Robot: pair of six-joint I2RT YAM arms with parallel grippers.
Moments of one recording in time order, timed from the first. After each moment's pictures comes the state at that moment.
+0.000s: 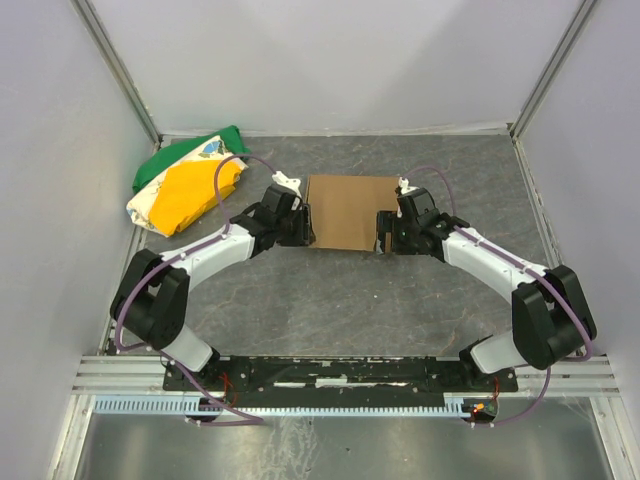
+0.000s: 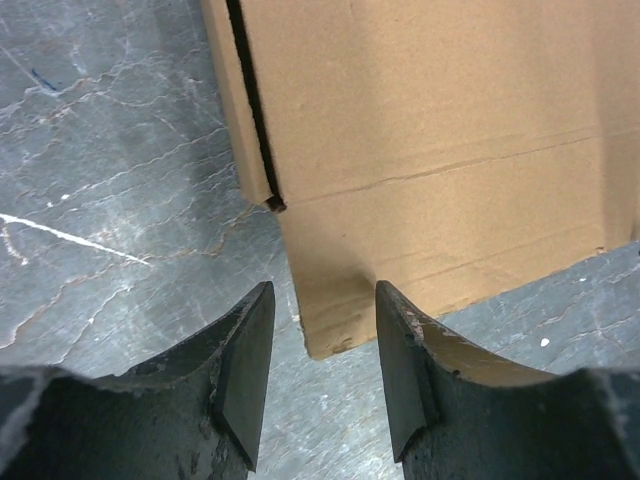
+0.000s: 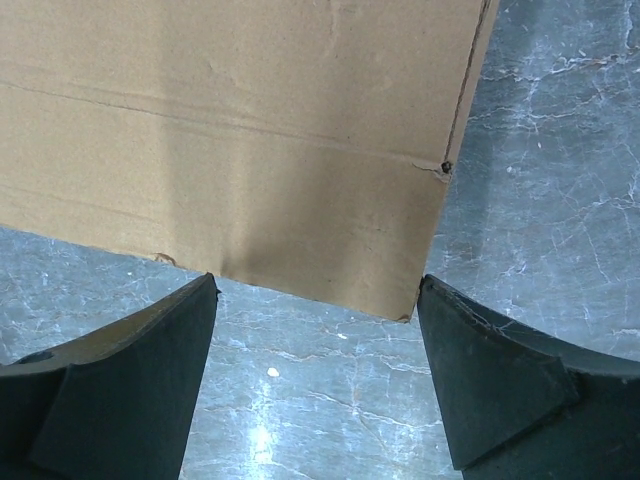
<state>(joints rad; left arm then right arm) -0.56 1.57 0.97 -0.20 0.03 -0.44 0.47 1.45 0.91 -0.38 0.02 0.42</state>
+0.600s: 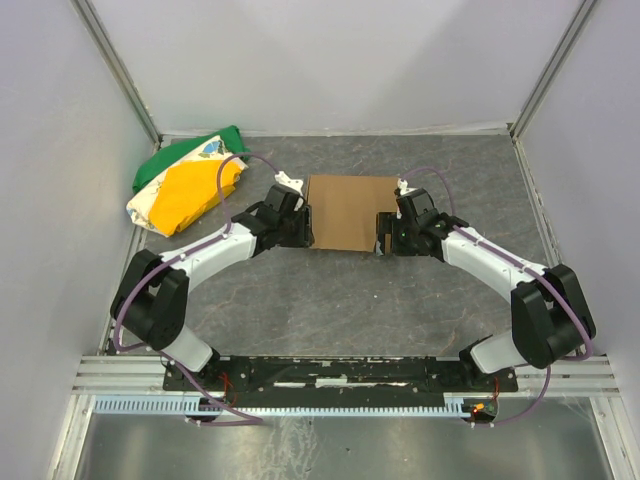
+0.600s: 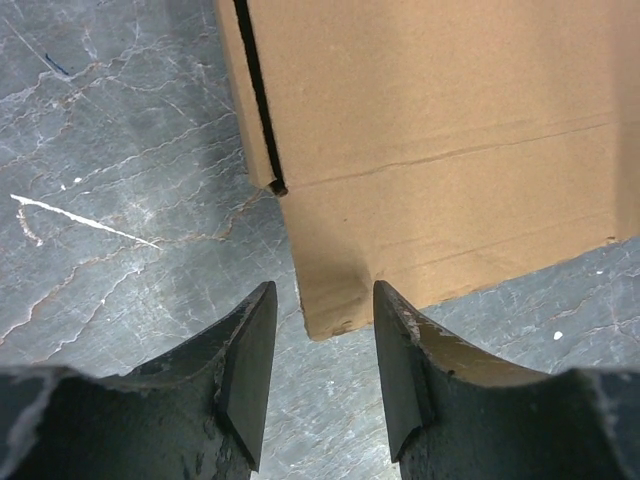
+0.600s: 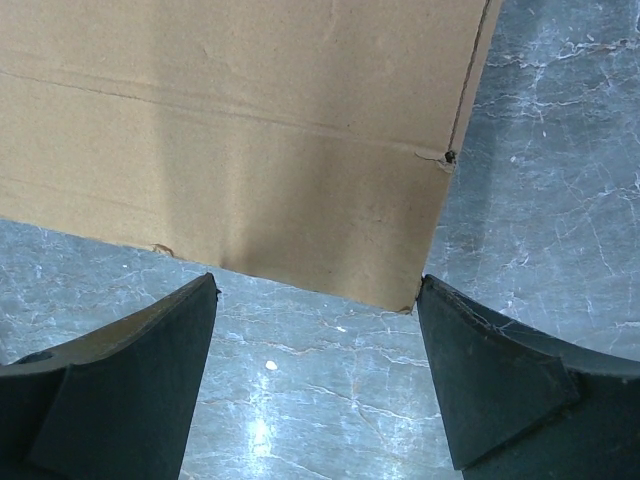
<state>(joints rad) -0.58 1.57 1.01 -0.28 -0.02 -0.43 0.47 1.45 0.91 -0.40 0.02 0.42</state>
